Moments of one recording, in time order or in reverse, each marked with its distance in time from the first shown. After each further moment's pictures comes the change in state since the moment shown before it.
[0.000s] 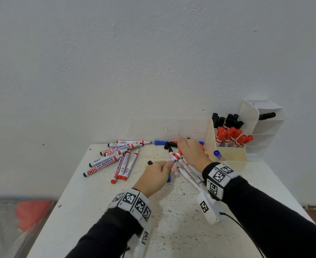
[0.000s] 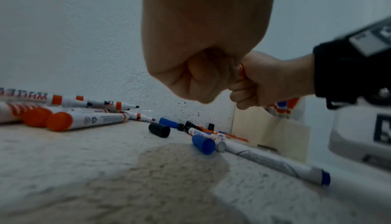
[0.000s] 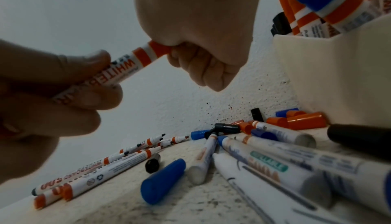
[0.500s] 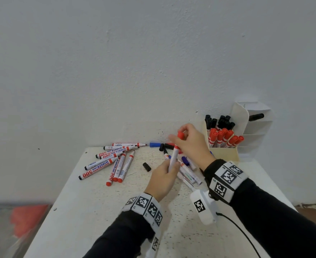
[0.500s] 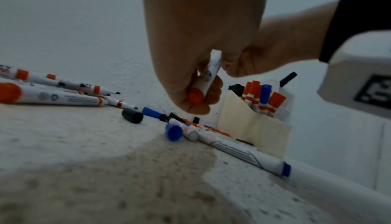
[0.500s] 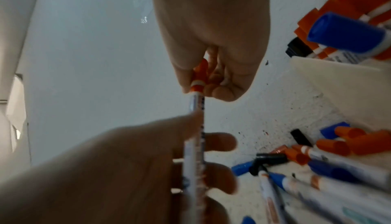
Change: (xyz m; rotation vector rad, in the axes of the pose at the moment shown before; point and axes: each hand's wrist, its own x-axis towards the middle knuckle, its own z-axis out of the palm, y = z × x) left_hand 0.000 0.015 0.035 -0.342 0.098 0.022; right_hand -0.018 -0.024 -0.026 0.232 0.189 -0.118
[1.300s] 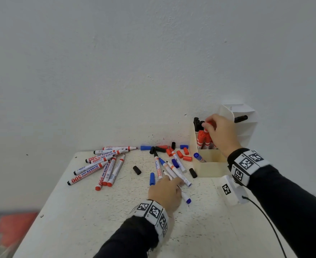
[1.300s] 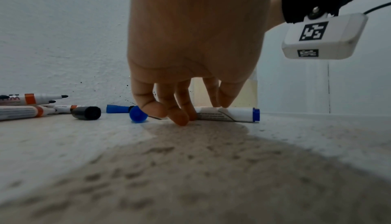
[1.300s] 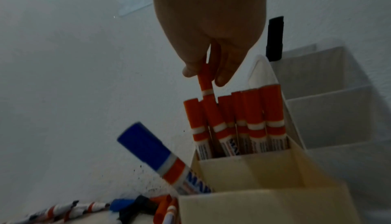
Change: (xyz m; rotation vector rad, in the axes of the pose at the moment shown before) left_hand -0.001 -0.009 0.039 0.862 -0.241 0.007; right_hand 0.027 0.035 -0.099 -0.377 0.275 -0.145
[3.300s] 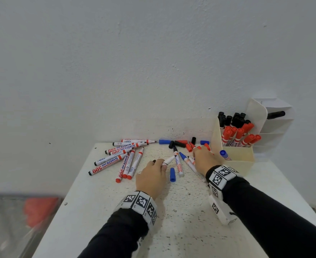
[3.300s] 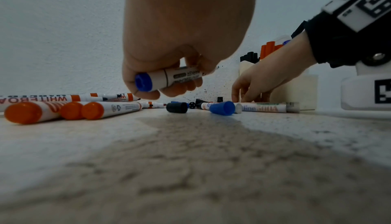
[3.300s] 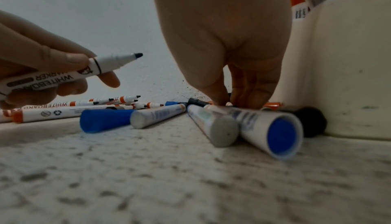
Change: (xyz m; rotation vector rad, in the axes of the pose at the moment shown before) left_hand -0.004 -0.077 -0.032 -0.138 0.238 -0.237; right_hand -0.052 -0.013 0.115 -0.595 -0.680 0.100
